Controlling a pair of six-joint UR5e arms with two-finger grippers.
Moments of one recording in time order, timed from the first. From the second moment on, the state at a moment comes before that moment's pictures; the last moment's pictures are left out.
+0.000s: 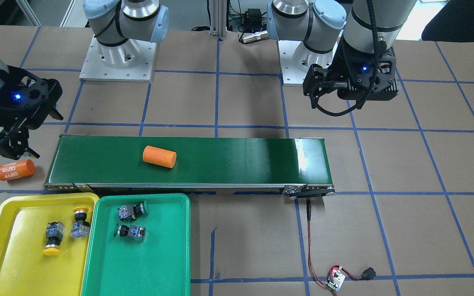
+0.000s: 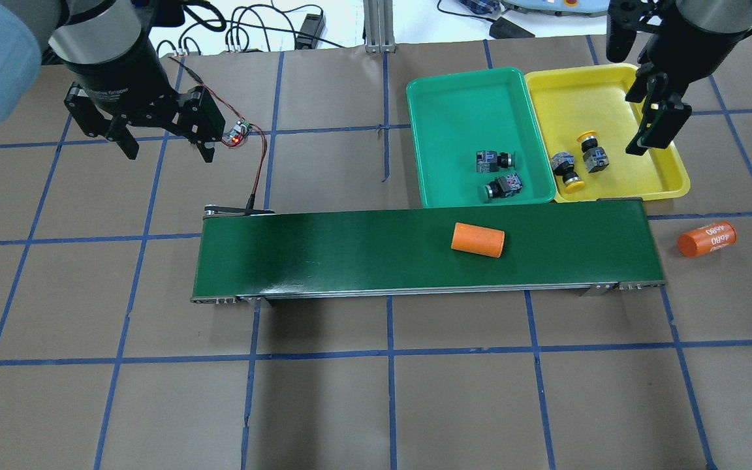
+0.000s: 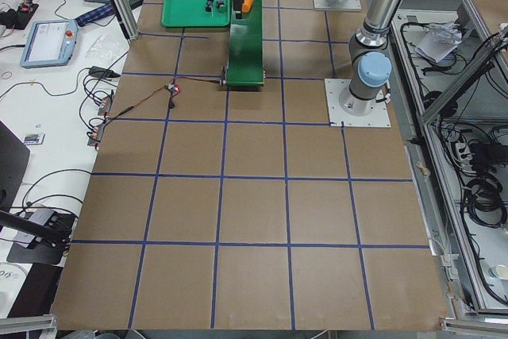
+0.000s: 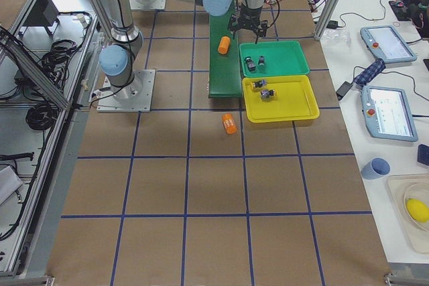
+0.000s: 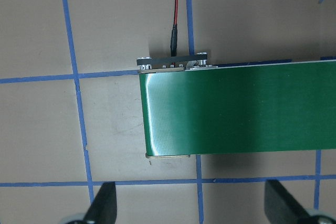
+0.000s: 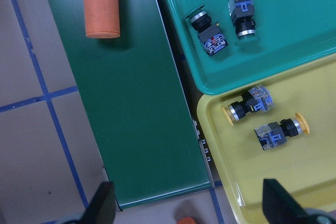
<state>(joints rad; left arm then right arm) -1.60 -1.61 -1.48 -1.65 1.65 0.02 1.39 -1.46 1.52 -1.59 -1.55 -1.47</state>
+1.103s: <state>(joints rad) -1.60 -1.60 -1.48 -1.65 1.65 0.02 1.49 -1.48 1.52 -1.57 -1.55 -0.87</state>
